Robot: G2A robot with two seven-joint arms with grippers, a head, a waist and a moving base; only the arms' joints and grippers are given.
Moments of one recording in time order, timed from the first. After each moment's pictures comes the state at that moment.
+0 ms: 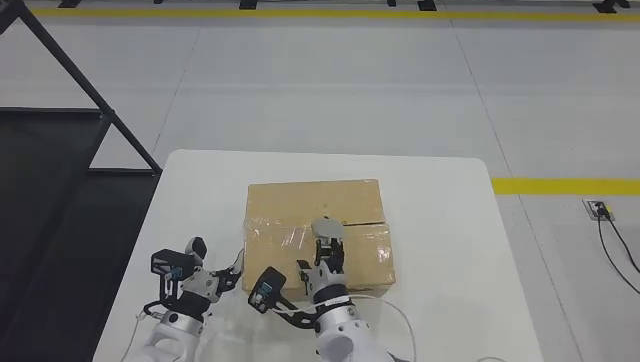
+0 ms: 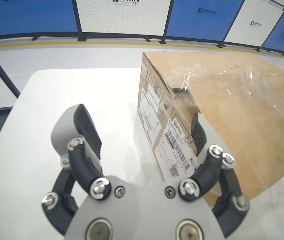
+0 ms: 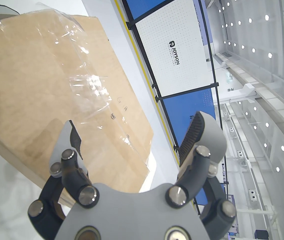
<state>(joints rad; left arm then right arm) 1.51 -1.30 -1.57 -1.78 1.24 -0.23 0.05 -0.84 -1.30 0.47 -1.92 -2.25 0.05 0.99</state>
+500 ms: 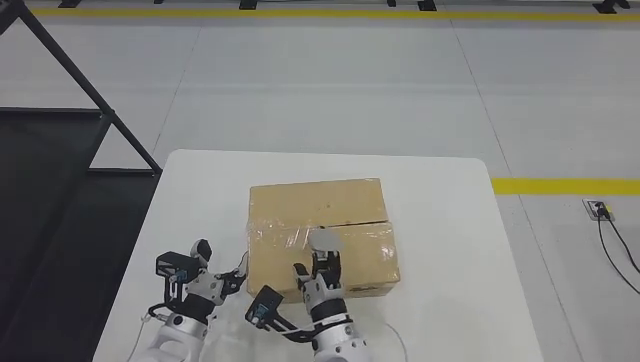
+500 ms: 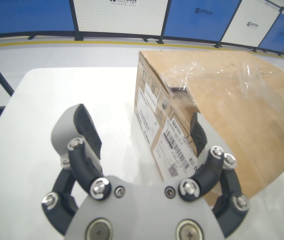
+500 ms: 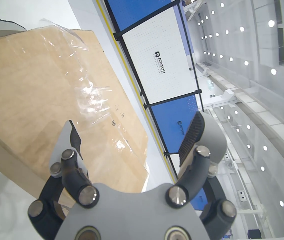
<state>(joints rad) 1.52 -1.30 -1.55 -1.78 1.23 -0.23 0.06 -0.97 -1.33 0.47 -1.87 -2.52 0.14 0.89</state>
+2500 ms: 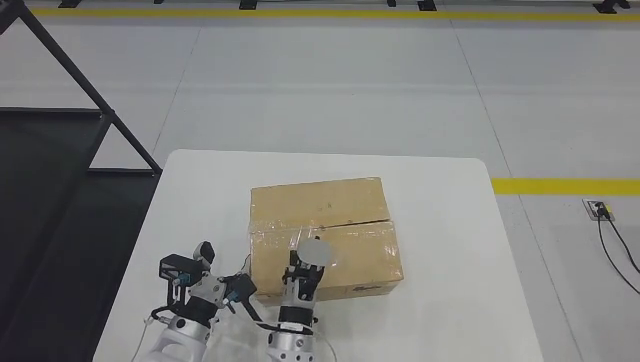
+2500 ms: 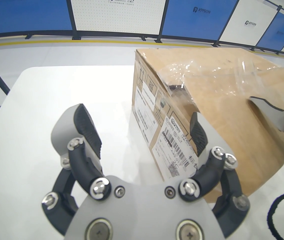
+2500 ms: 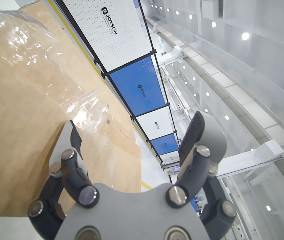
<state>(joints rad) 1.53 -1.29 -1.53 -1.79 1.23 -0.21 0.07 -1.06 -1.74 0.56 -1.35 -3.06 0.46 1.09</state>
